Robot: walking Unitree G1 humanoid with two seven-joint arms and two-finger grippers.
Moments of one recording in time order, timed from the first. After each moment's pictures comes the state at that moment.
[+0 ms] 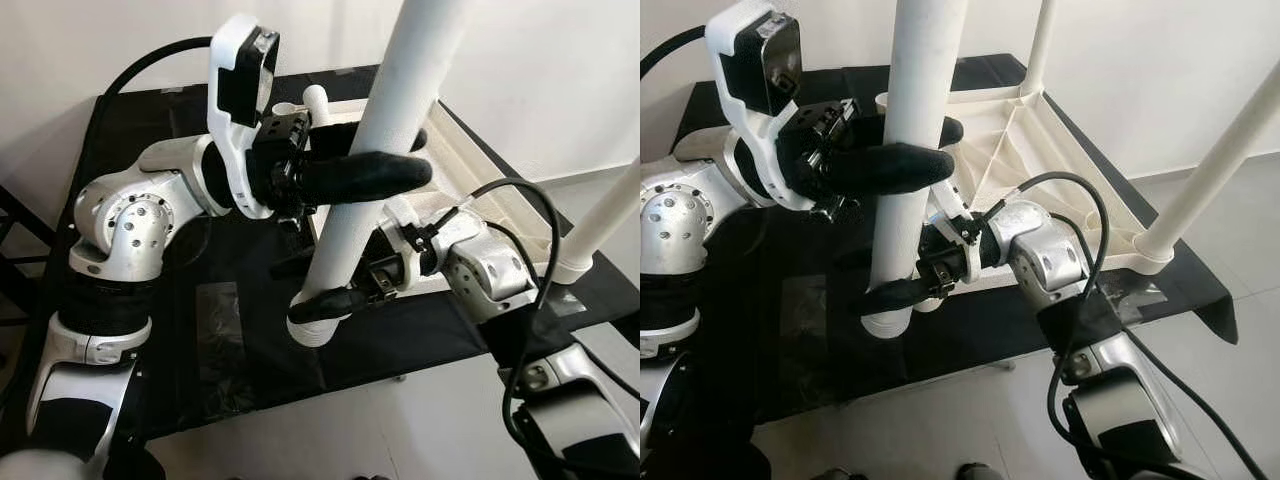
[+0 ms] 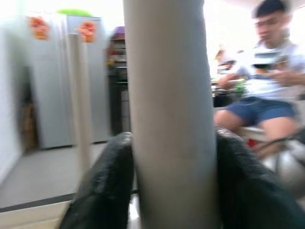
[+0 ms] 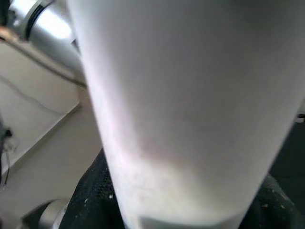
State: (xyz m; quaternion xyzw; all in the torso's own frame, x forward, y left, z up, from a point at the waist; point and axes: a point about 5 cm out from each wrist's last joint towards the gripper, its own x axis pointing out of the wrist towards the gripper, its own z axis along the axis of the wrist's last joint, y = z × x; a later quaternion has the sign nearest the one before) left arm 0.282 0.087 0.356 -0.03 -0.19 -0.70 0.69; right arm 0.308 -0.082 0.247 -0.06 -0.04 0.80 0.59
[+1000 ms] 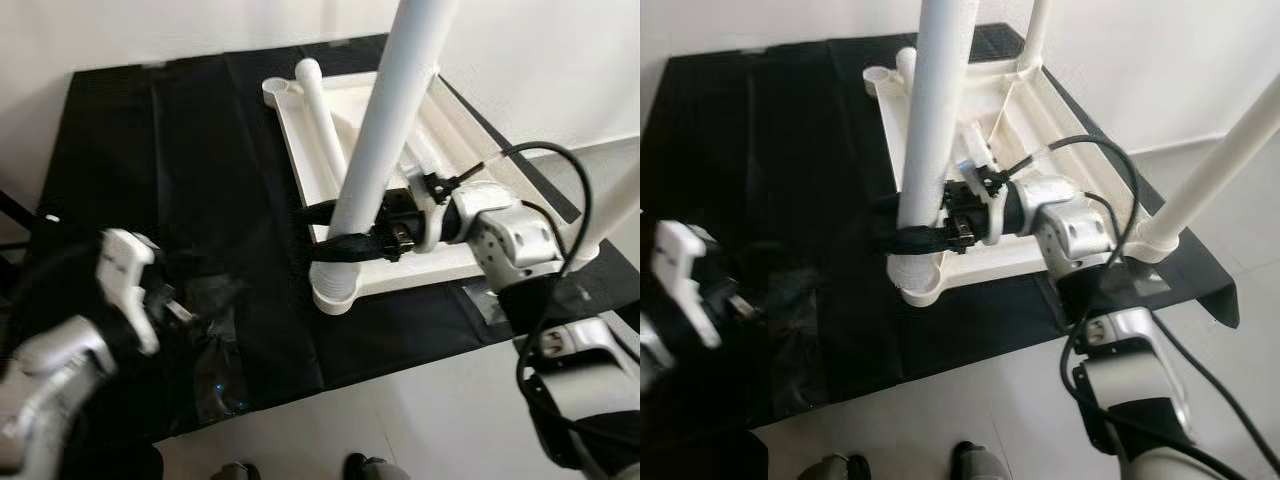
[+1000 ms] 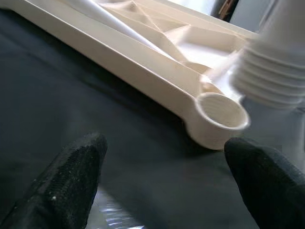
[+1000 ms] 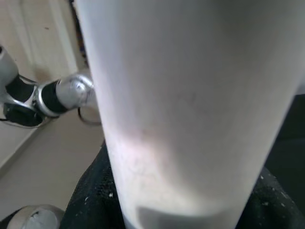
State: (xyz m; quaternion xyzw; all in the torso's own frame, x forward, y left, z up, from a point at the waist) left arm 0.234 0.179 0.195 0.00 -0.01 -0.34 0.94; right arm 0.328 -0.094 0.271 -0.07 -0.06 0.77 0.63
